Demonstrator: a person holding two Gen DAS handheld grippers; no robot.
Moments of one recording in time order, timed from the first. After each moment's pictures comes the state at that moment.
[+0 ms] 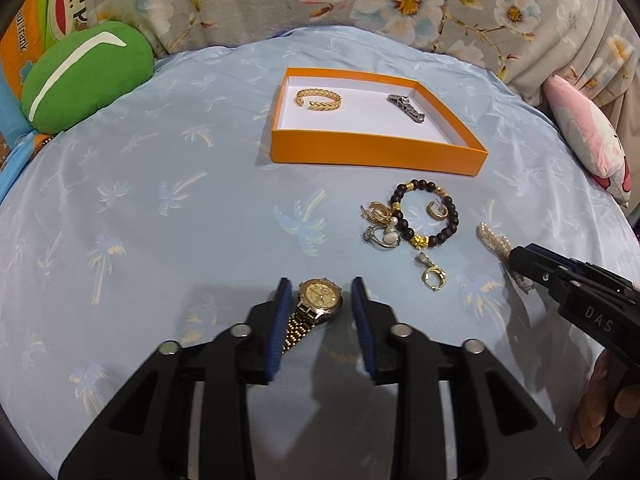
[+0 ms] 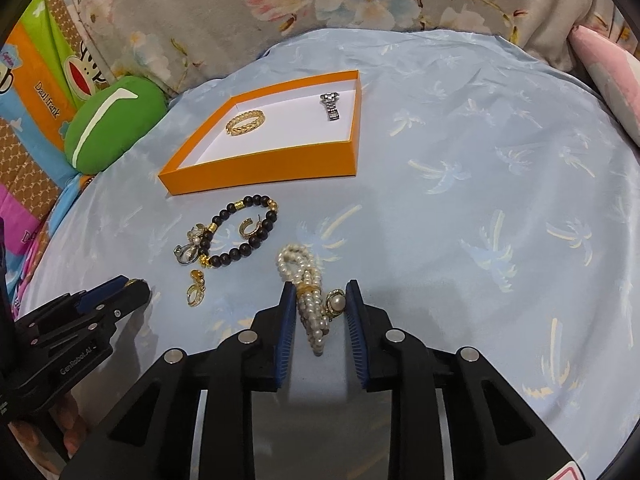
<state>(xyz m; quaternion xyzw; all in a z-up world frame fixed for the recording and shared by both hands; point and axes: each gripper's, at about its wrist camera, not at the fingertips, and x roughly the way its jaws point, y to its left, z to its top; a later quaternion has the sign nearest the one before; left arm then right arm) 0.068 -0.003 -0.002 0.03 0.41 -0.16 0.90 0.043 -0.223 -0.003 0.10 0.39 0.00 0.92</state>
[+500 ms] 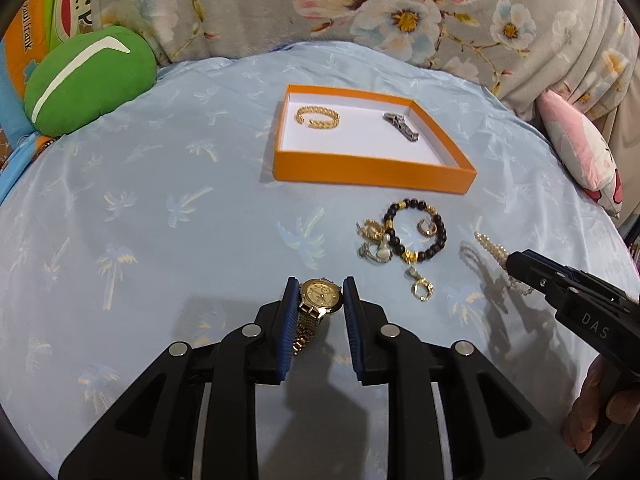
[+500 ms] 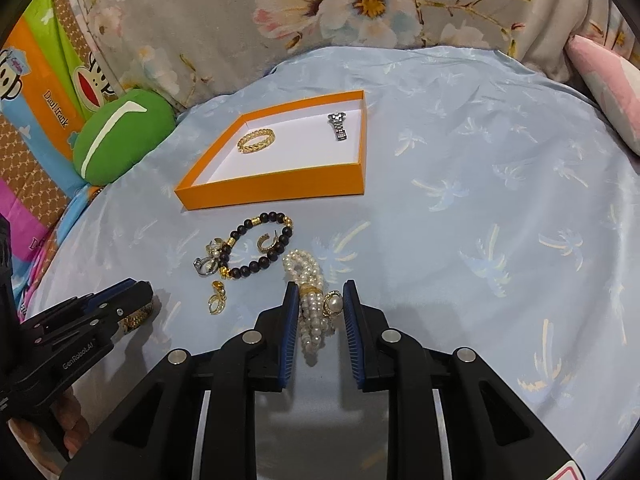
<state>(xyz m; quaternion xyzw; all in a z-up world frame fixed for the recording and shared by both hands) 0.064 0.007 0.018 0.01 0.39 -0.16 0.91 0.033 -0.218 0.016 0.10 0.36 0.01 0.93</state>
